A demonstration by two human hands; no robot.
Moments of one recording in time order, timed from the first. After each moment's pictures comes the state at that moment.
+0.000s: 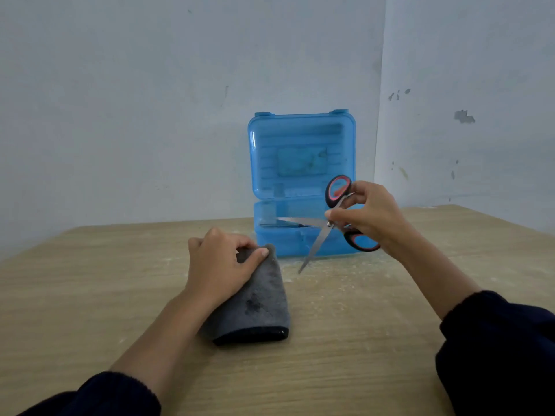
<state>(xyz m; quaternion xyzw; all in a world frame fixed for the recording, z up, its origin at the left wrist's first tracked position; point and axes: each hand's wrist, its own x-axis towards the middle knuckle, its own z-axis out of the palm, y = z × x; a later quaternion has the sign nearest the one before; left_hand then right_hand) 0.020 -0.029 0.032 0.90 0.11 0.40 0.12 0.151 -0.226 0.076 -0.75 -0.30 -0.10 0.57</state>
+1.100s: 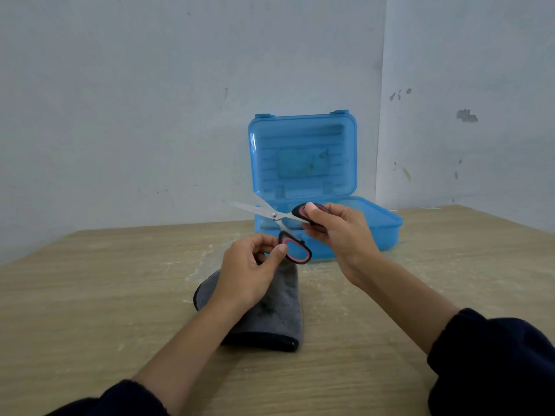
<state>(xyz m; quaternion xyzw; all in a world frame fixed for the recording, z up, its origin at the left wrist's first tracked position) 0.037 -0.058 0.022 0.81 0.04 0.37 0.45 0.129 -0.181 0.051 -0.57 -0.26 0.04 0.78</state>
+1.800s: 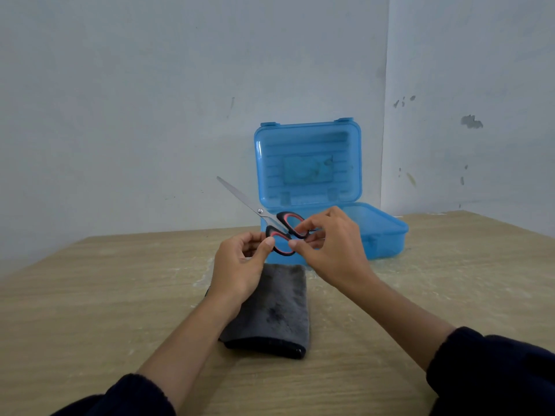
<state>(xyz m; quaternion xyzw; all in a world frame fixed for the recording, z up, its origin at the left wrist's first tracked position) 0.042 -0.040 0.028 0.76 0.07 0.41 0.51 0.113 -0.175 0.047 -0.75 -0.37 -0.25 0.48</state>
